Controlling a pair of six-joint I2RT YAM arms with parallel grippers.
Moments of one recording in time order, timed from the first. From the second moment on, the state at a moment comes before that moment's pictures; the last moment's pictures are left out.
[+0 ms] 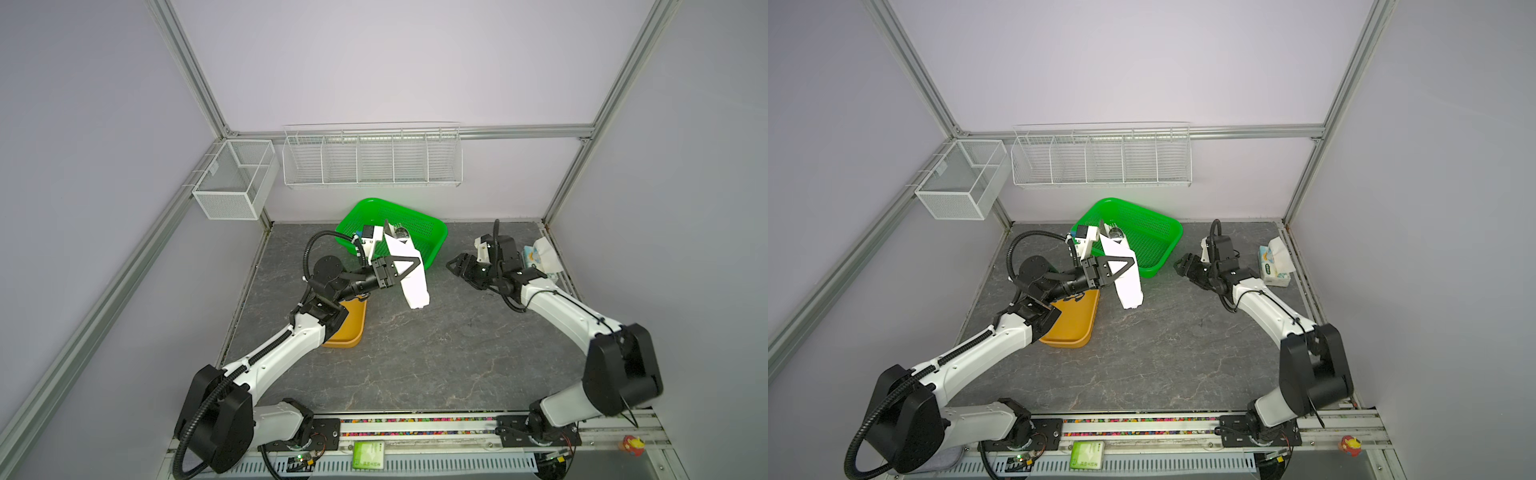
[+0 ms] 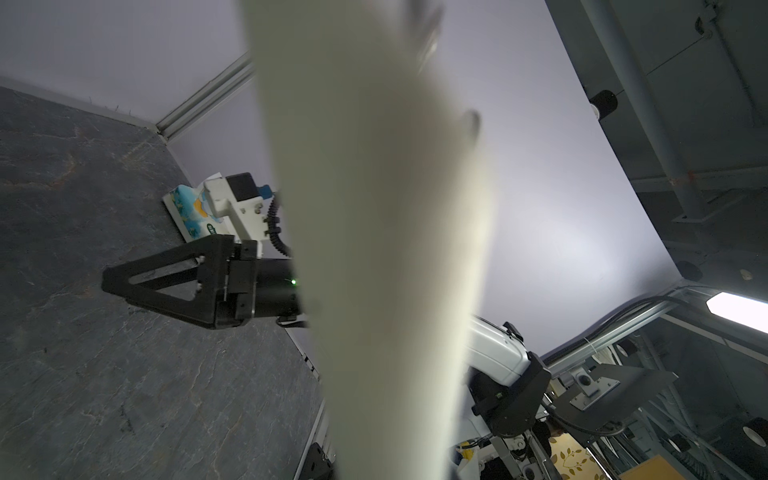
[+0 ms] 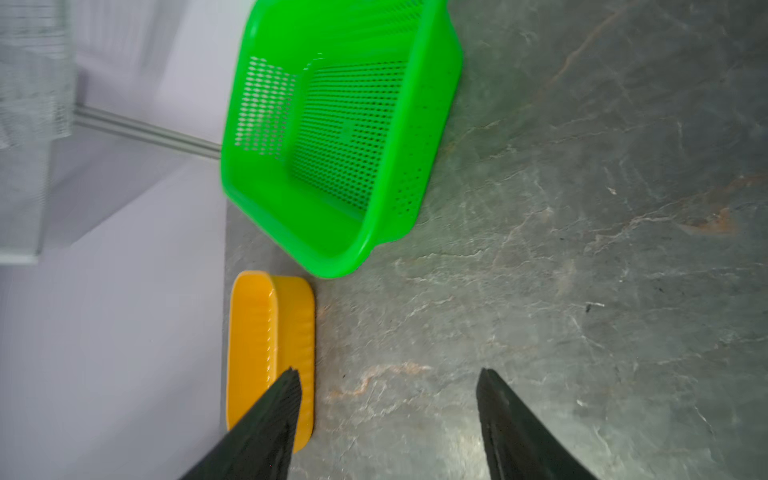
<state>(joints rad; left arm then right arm) -0.58 1.27 0.84 0.68 0.78 -1.17 0.34 1.60 1.12 -0.26 -0.32 0.79</state>
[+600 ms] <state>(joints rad) -0.57 1.19 0.81 0.60 0.76 -1.15 0.33 2.17 1.59 -0.13 -0.31 0.97</state>
